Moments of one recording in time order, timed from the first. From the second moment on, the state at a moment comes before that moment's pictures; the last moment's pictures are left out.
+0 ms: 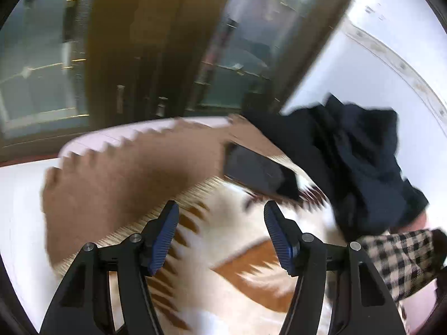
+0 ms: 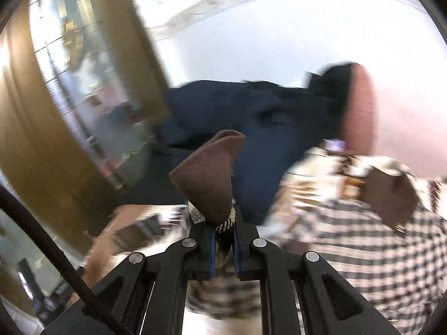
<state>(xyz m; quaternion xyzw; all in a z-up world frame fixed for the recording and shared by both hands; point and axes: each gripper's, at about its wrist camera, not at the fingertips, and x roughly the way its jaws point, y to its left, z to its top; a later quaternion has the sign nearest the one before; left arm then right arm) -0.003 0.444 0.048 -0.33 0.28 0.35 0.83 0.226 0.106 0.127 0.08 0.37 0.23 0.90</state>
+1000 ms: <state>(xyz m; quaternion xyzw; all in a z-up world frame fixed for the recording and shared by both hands) 0.131 0.166 0.026 -0.11 0.38 -0.03 0.92 0.228 -0.219 -0.033 0.20 0.46 0.00 0.87</state>
